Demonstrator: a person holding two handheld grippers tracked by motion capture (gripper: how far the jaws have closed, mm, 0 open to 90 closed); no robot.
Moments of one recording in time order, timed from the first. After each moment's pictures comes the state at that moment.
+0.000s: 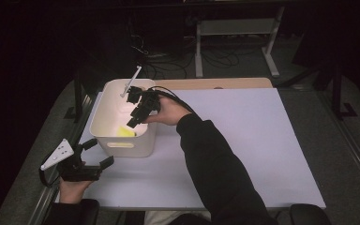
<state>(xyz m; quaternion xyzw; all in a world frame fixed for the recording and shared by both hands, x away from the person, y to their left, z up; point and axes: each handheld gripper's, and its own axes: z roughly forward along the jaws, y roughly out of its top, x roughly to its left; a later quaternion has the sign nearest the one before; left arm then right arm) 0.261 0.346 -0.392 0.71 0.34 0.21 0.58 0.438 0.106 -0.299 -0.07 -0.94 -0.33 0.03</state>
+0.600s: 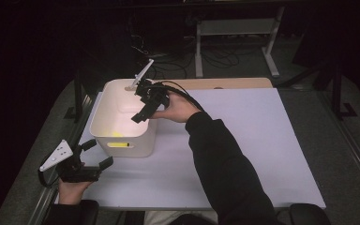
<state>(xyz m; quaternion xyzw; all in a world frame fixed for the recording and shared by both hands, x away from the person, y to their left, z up) 0.259 0.347 -0.392 0.71 0.34 0.21 0.58 0.436 0.078 -0.281 -0.11 -0.93 -0.36 -0.03</state>
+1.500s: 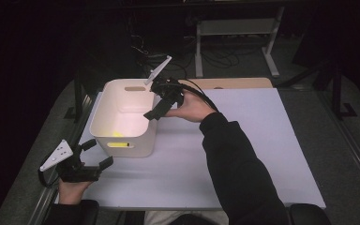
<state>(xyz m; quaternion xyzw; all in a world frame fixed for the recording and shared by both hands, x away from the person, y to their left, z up) 0.259 0.347 -0.392 0.71 0.34 0.21 0.58 0.431 0.038 -0.273 -0.14 -0.92 -0.37 -0.06</state>
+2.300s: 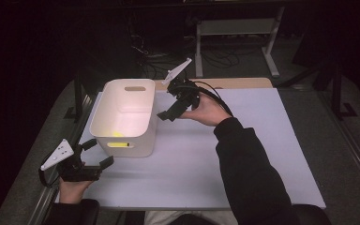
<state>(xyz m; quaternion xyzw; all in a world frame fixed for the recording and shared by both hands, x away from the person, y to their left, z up) 0.260 0.346 -0.393 0.71 0.35 0.21 0.58 0.423 -0.003 -0.277 -0.16 -0.90 -0.39 -0.08</state>
